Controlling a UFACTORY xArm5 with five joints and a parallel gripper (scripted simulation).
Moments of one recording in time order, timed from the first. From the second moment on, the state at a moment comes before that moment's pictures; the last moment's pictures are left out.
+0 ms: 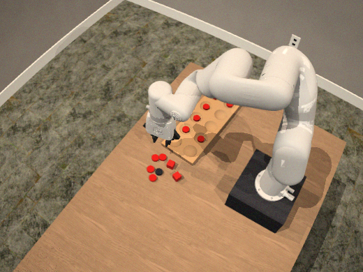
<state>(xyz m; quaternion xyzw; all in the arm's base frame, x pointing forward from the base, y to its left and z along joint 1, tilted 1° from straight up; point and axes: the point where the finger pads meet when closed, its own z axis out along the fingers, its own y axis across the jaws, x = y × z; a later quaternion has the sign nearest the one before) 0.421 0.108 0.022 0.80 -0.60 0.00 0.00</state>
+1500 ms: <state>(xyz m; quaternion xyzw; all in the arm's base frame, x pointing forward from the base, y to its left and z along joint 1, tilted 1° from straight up) 0.385 0.206 -0.084 0.82 -0.57 0.00 0.00</state>
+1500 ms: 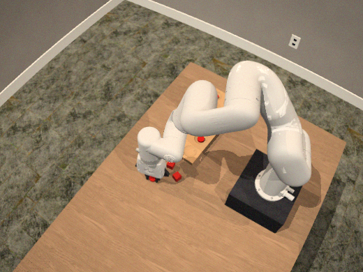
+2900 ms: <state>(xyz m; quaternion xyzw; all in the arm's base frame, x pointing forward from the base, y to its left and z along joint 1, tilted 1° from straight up) 0.386 0.207 -0.046 0.82 -0.57 0.00 0.00</state>
